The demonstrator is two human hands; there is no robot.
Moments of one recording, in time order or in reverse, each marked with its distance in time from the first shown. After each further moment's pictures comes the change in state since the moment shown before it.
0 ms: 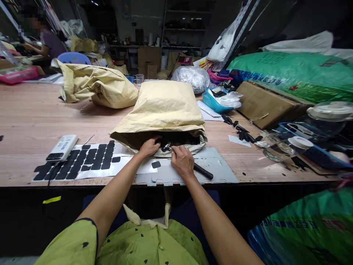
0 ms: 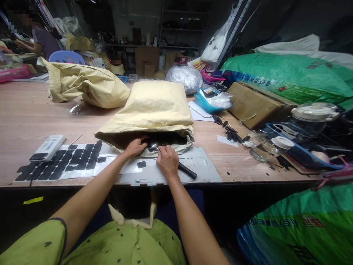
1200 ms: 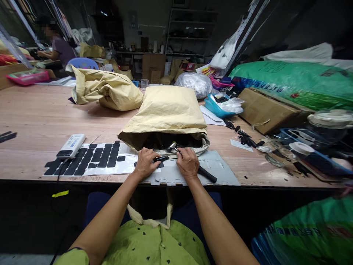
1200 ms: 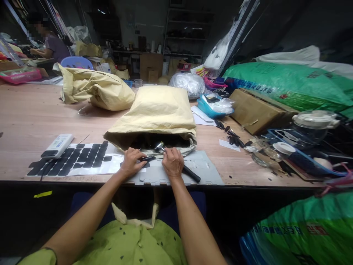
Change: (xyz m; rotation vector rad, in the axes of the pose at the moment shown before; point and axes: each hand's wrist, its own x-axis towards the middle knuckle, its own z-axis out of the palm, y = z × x) left_hand -0.082 -0.020 0.008 0.239 0.219 0.248; right_hand -0.002 0.002 -0.002 0.056 0.108 0.061
